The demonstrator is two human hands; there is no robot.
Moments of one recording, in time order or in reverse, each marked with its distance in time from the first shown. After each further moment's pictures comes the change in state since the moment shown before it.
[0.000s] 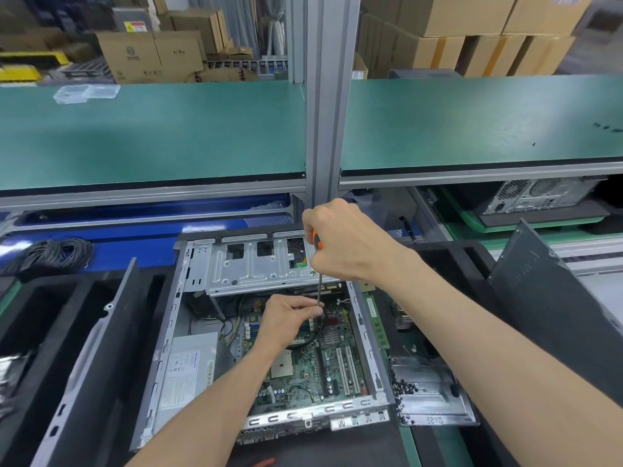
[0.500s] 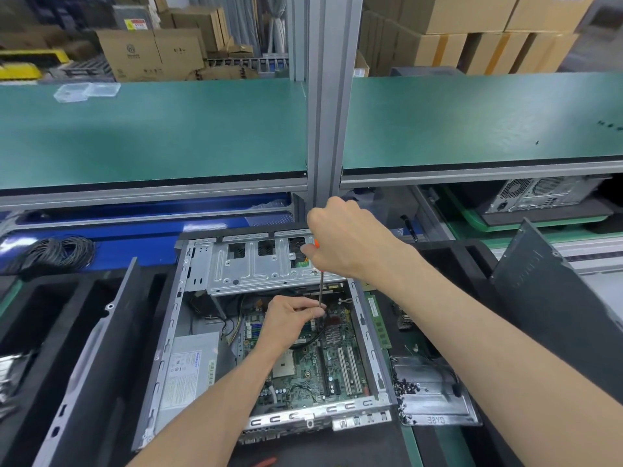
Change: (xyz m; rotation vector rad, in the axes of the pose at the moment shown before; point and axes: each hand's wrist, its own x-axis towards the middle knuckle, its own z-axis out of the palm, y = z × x) left_hand 0.000 -0.004 0.001 0.013 -0.016 0.001; right_hand 0.004 -0.002 0.006 -0.160 0.052 -0.022
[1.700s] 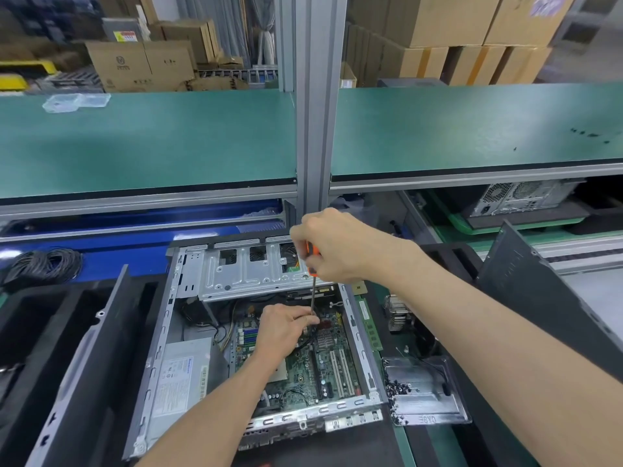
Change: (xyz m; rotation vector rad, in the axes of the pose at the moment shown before) left_hand 0.004 -0.017 0.008 0.329 0.086 0.134; right_hand -0.009 0.004 -0.018 0.100 -0.205 -0.119
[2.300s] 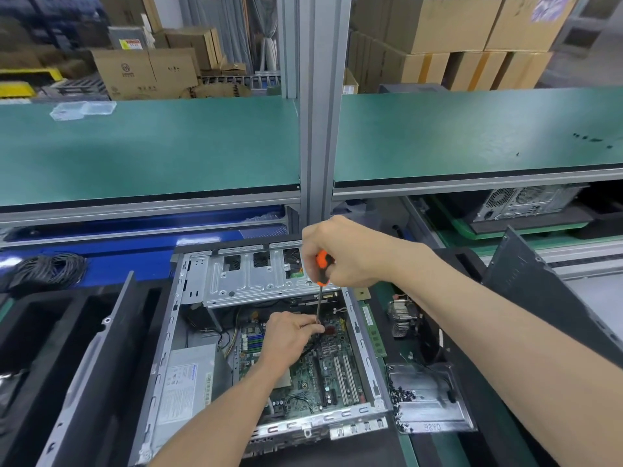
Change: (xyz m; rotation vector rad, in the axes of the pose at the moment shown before) left_hand -0.001 0.000 0.002 0.052 -0.023 0.032; right_hand -0.006 0.007 -0.014 0.145 -0.116 -0.051
